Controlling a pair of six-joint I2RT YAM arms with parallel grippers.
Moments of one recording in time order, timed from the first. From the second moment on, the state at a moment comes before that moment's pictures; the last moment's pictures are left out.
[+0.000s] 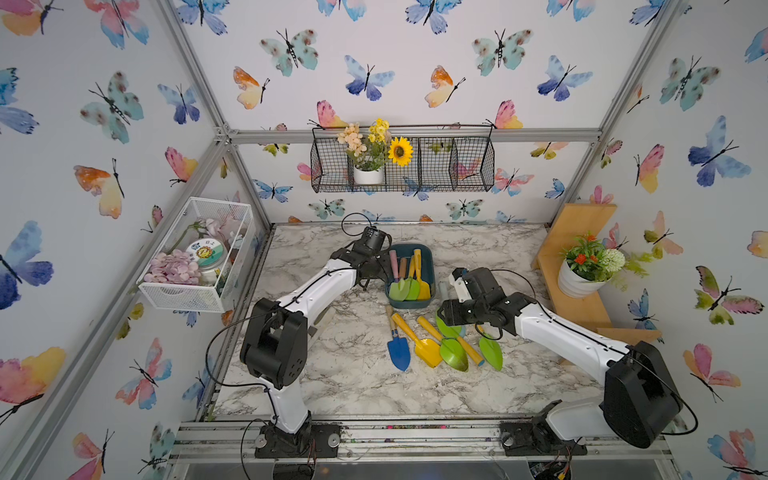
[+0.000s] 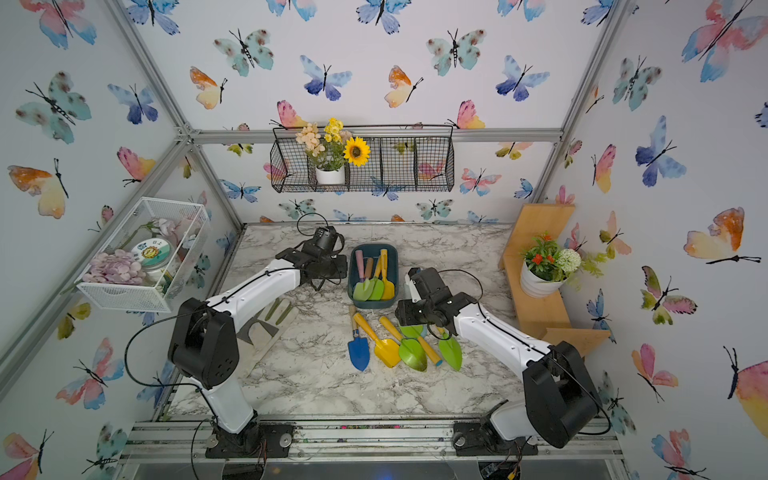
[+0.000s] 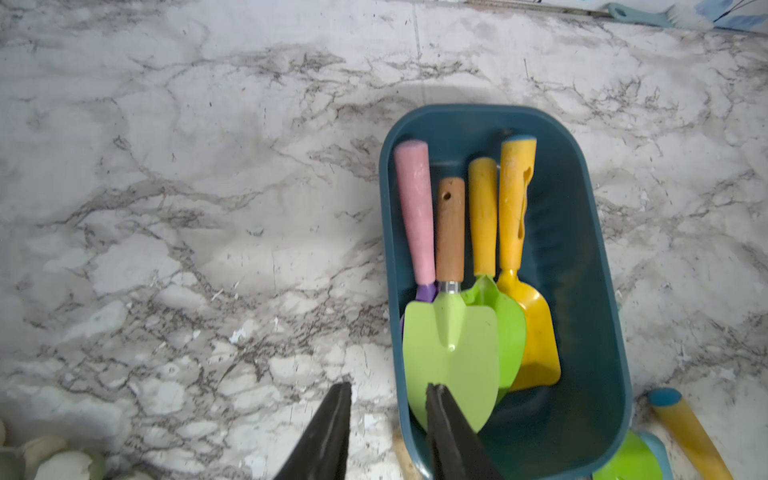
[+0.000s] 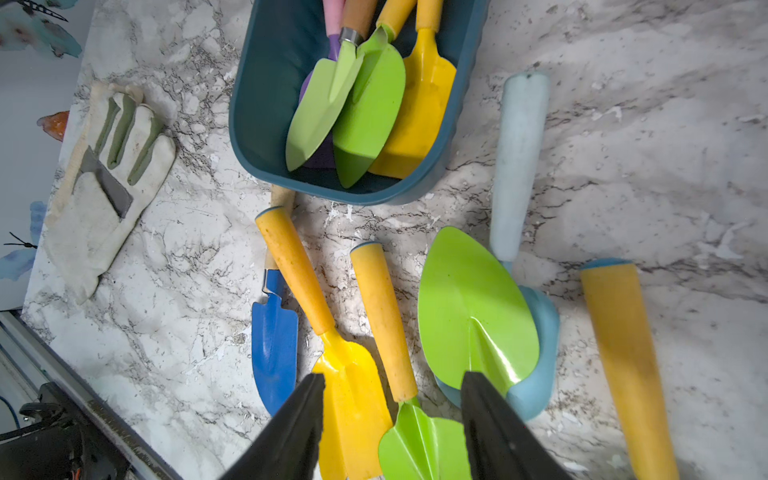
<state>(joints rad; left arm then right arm) -0.49 1.75 1.40 -0.54 -0.08 -0.41 0.62 1.42 0.94 -0.45 -0.16 0.40</state>
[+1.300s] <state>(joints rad) -0.51 1.23 0.71 -0.44 -0.01 -0.67 0.86 1.79 1.09 -0.40 -0.15 0.39</state>
